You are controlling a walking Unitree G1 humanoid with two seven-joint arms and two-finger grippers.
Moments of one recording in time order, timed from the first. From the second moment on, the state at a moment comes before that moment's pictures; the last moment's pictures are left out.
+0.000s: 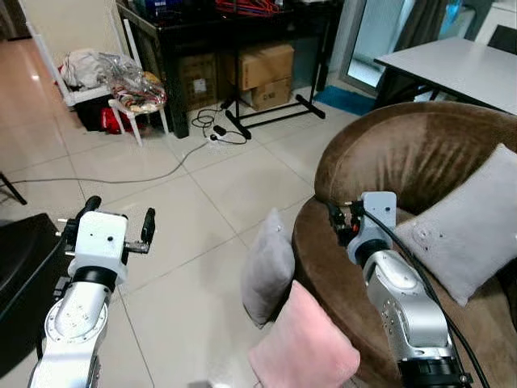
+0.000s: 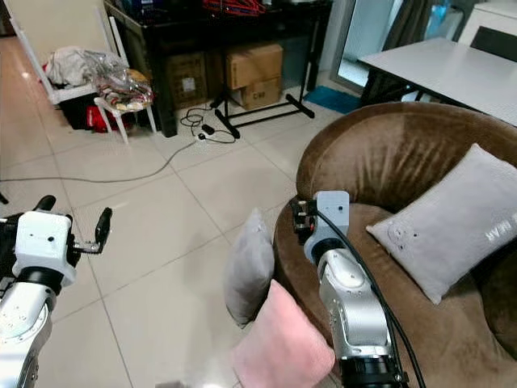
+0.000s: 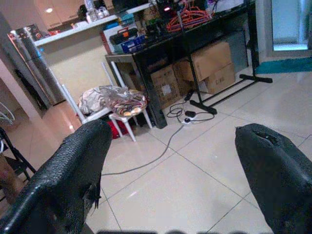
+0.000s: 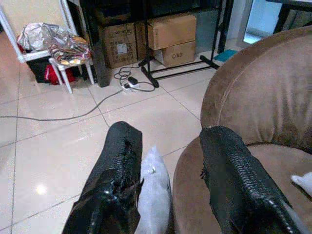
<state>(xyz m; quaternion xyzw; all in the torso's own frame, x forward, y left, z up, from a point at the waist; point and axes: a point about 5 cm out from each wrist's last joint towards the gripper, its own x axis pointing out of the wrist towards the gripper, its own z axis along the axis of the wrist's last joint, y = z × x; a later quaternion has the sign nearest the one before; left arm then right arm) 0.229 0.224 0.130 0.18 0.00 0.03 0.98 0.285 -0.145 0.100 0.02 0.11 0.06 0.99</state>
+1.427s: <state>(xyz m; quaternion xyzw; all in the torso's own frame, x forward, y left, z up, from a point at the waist) 0.221 0.224 0.123 0.13 -0.01 0.04 0.99 0.288 -0.148 0.095 -0.06 0.08 0.08 0.99</state>
